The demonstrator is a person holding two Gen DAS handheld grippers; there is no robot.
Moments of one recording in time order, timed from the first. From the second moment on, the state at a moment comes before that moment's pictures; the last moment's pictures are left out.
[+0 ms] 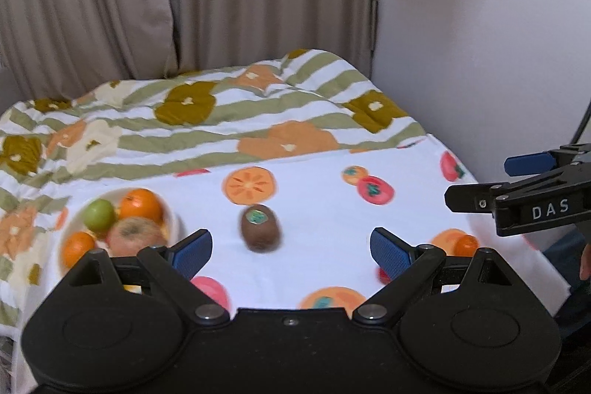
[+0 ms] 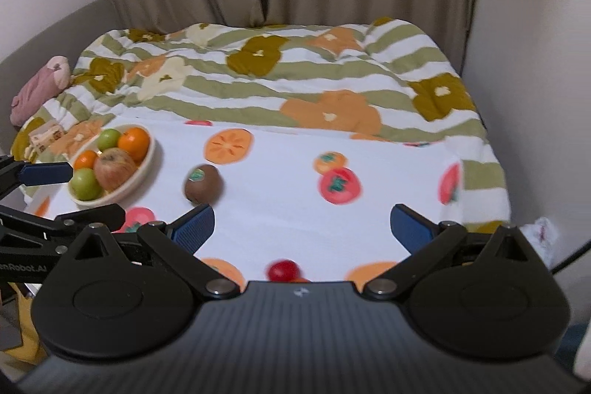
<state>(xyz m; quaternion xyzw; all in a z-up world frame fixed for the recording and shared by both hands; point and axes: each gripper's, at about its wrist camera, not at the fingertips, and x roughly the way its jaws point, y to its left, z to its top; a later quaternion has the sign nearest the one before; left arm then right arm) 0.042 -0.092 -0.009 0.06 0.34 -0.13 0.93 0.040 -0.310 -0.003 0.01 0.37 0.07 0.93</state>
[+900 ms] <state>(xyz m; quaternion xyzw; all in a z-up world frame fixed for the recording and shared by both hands) 0.039 -0.234 -0.130 0.24 0.32 -0.29 0.87 0.046 -0.376 -0.112 0.00 0.42 0.08 0.91</state>
